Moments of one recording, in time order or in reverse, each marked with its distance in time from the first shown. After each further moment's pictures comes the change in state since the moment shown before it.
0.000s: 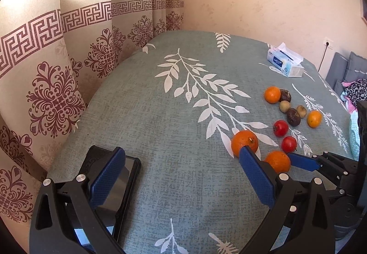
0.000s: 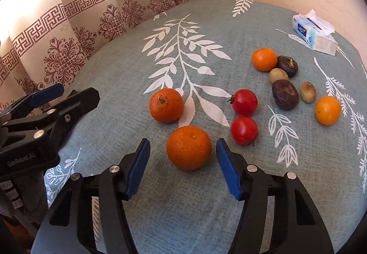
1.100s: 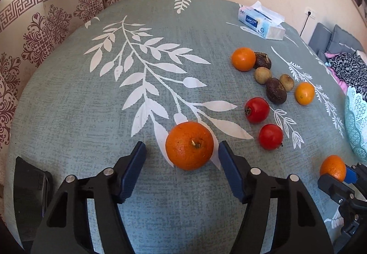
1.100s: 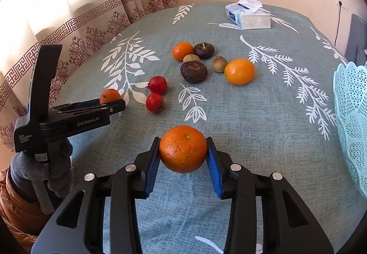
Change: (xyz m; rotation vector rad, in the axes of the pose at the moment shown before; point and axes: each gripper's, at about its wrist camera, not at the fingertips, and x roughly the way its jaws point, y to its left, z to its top) left arm 0.078 -0.067 0.005 0.097 0.199 -0.157; right arm -0.075 -0.075 -0.051 0.212 -0.088 -0.098
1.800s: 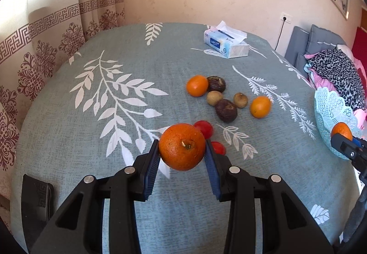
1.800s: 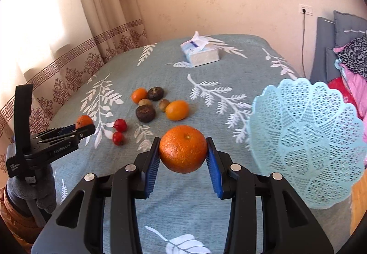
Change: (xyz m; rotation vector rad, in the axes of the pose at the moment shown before) left arm -0.050 -0.053 0.009 0.109 -0.131 -0.079; right arm -0.079 -0.061 0.008 0.110 -0.202 -0.157
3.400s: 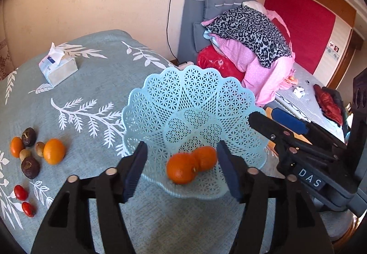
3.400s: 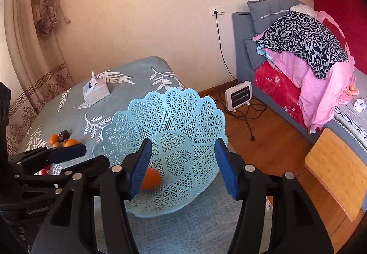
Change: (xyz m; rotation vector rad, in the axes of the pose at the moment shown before) left arm 0.010 -0.262 0.026 0.360 0.055 -0.476; right arm -0.075 -0.151 -0.019 0.268 -0.147 -0.355
